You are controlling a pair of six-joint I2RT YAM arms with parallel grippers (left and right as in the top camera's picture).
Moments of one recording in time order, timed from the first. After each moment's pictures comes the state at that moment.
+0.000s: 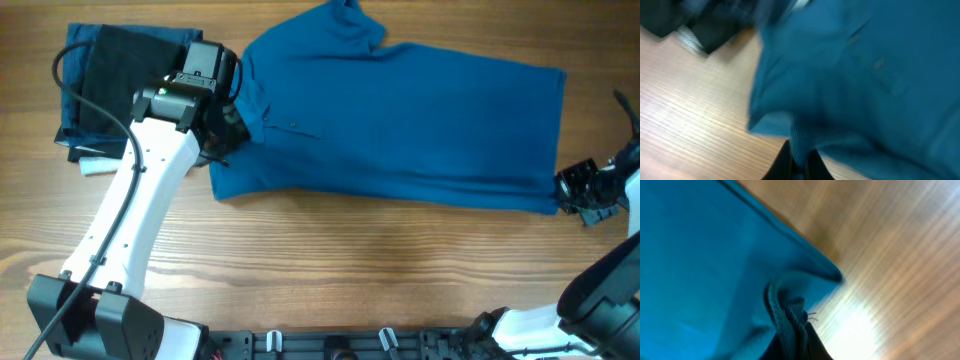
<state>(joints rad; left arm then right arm) -0.25 1.60 1.48 -1.18 -0.12 -0.69 -0.64 1.68 1.14 -0.91 -0.16 0.50</state>
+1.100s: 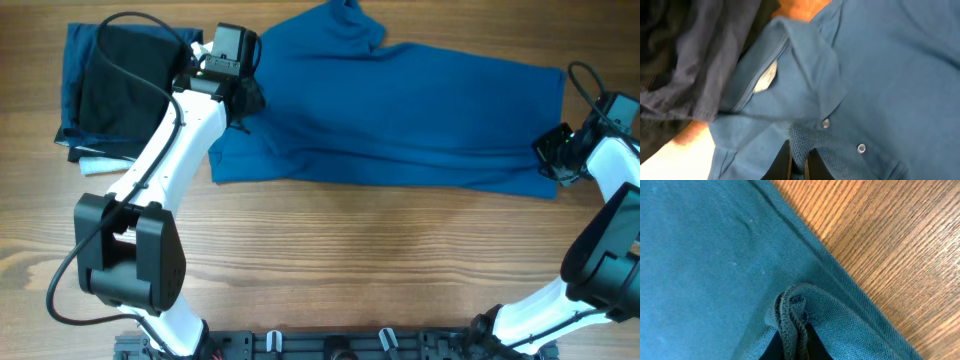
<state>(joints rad) -0.25 1.85 1.48 -0.72 -0.22 -0.62 -0.50 1.85 1.14 -0.50 -0.11 0.54</state>
